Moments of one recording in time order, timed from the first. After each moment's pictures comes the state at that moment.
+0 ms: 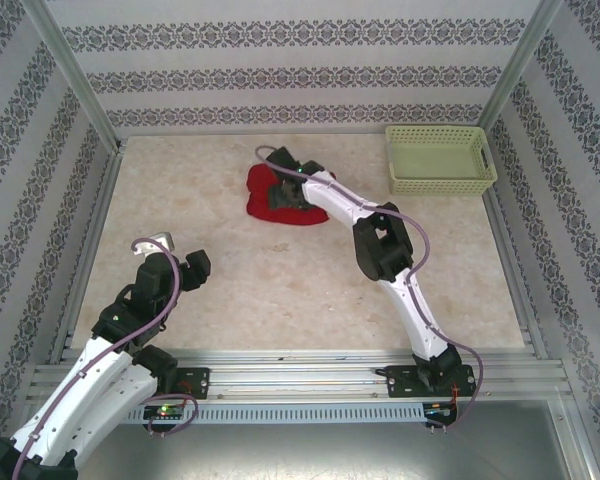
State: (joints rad) left arm -0.42 0.56 0.56 -0.61 -0.34 -0.61; right arm 0.59 2.51 2.26 -0.87 0.17 0.48
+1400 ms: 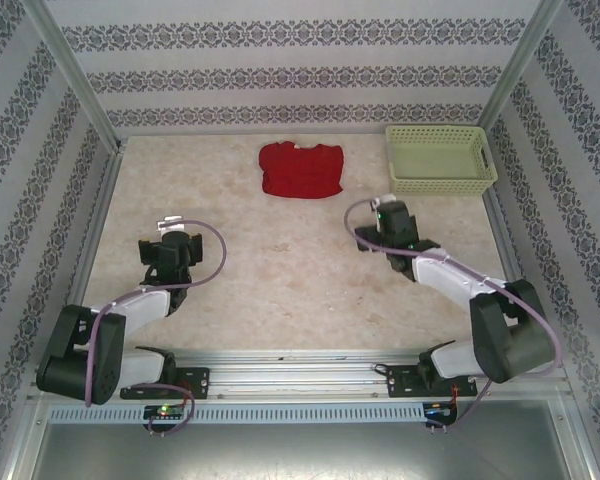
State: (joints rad) left arm -0.13 1.29 0.35 0.43 -0.50 -0.02; right arm 0.33 1.39 0.63 -0.01 0.27 0.02
